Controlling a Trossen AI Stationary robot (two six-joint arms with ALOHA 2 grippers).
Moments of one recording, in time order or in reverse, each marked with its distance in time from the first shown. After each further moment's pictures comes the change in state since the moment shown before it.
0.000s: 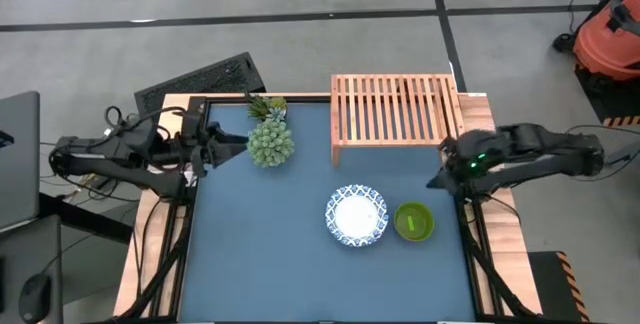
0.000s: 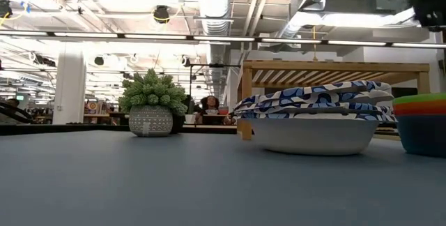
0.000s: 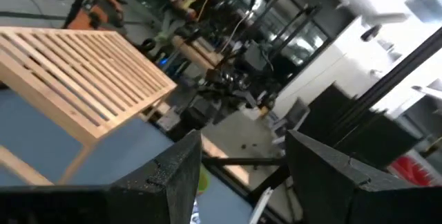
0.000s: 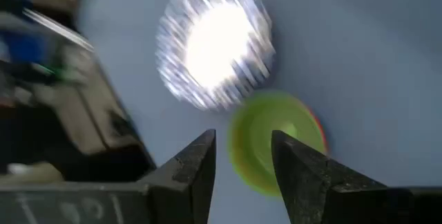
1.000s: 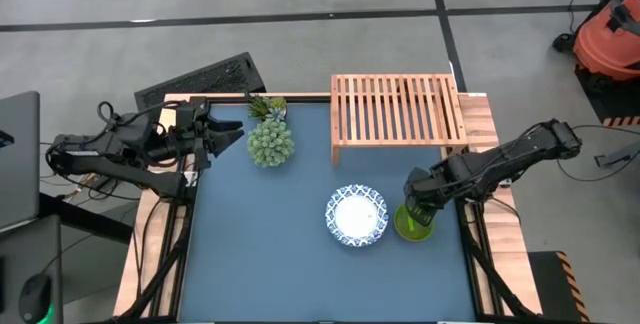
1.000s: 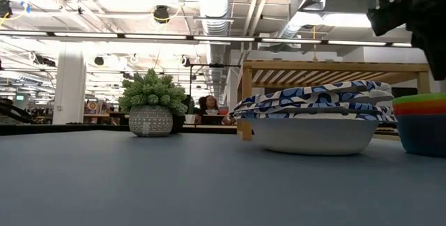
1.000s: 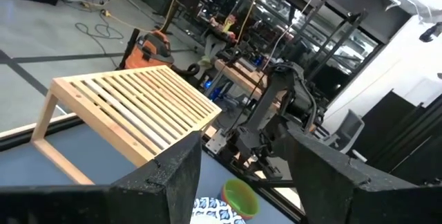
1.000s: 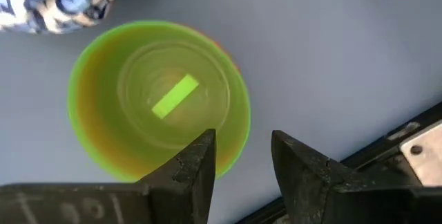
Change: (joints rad) left arm 0.000 0.011 0.072 -0.096 -0.177 0.122; right arm 0.202 0.488 -0.014 -0.119 0.139 -0.069
